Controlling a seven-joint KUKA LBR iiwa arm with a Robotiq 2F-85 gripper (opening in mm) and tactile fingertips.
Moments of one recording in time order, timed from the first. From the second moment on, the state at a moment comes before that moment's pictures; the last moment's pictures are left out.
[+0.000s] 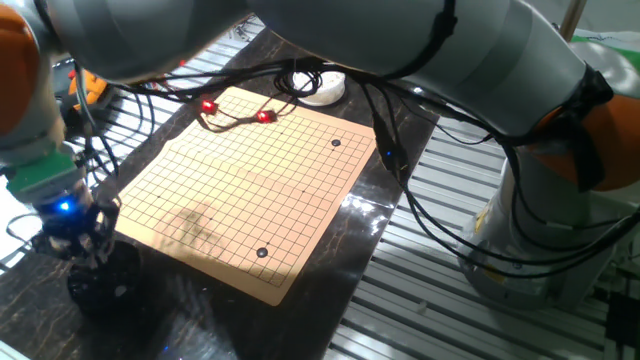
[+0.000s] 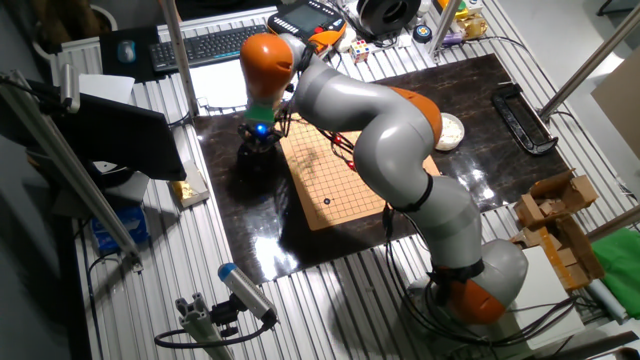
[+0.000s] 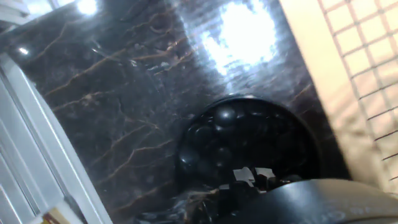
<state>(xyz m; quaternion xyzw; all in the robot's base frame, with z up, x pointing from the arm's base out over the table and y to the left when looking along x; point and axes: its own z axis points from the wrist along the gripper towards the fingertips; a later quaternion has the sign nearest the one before) 0.628 0.366 0.115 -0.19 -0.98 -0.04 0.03</state>
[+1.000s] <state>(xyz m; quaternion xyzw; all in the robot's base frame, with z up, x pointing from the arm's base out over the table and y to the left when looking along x) 0.651 0.293 0.151 -0.07 -1.00 0.02 0.02</state>
